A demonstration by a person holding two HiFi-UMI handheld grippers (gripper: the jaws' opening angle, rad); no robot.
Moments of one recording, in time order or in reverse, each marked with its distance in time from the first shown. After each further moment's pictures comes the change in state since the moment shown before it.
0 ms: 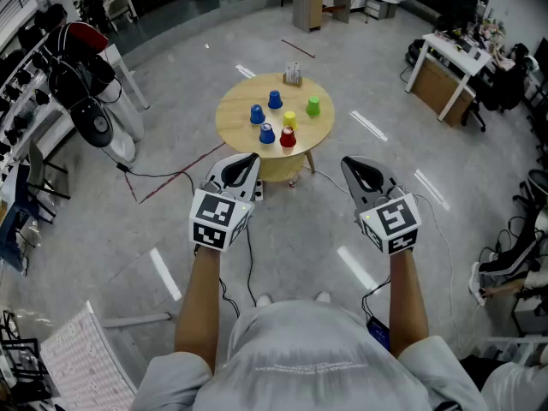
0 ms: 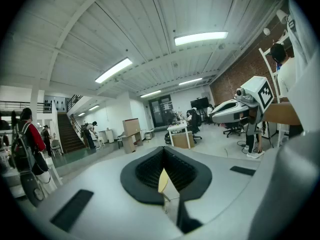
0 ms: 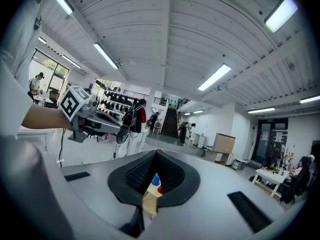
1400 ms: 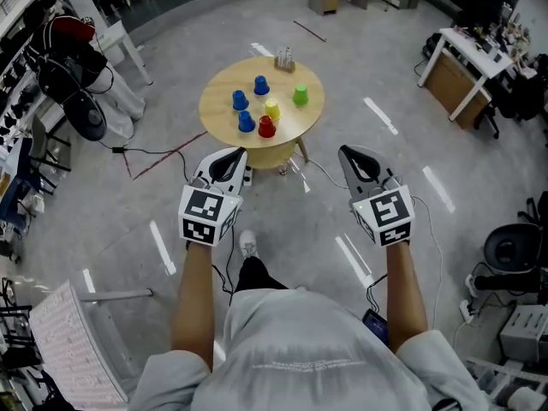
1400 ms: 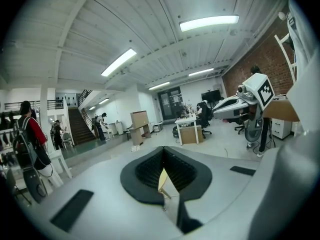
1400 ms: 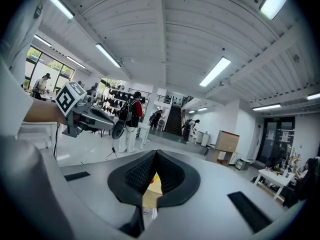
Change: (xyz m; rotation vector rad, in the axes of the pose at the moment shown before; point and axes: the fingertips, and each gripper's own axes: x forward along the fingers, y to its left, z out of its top) left arm 0.103 -0.058 -0.006 -0.034 0.096 0.129; right arm -0.003 -0.129 -0.074 -0.024 0.014 0.073
